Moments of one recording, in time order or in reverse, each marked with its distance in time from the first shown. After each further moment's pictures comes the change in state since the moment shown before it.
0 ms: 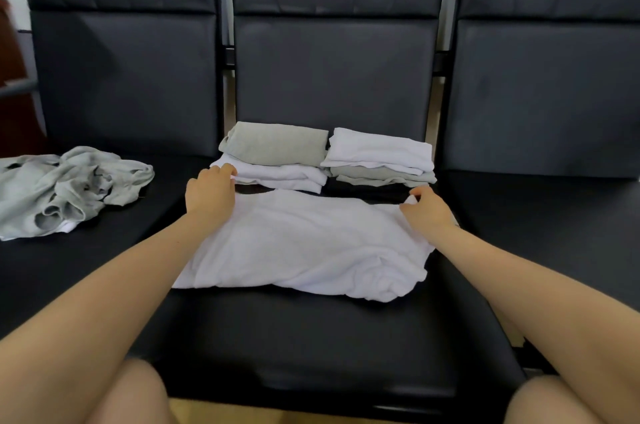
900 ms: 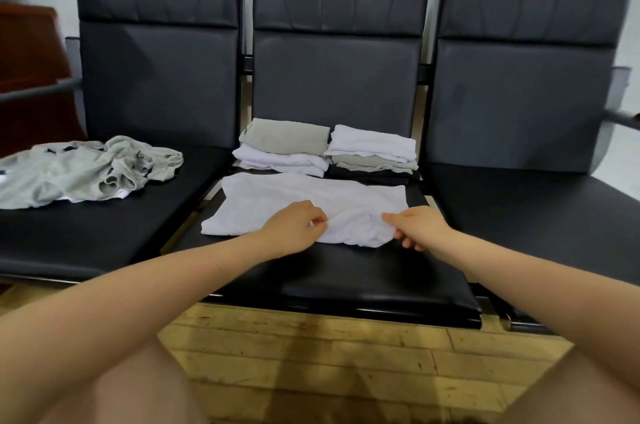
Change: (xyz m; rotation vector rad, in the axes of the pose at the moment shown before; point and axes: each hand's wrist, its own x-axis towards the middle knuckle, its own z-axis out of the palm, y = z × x) left_hand -0.152 0.085 -0.075 -0.441 -0.410 0.412; right_hand -0.136 -0.003 -0.030 0.070 -0.213 0.038
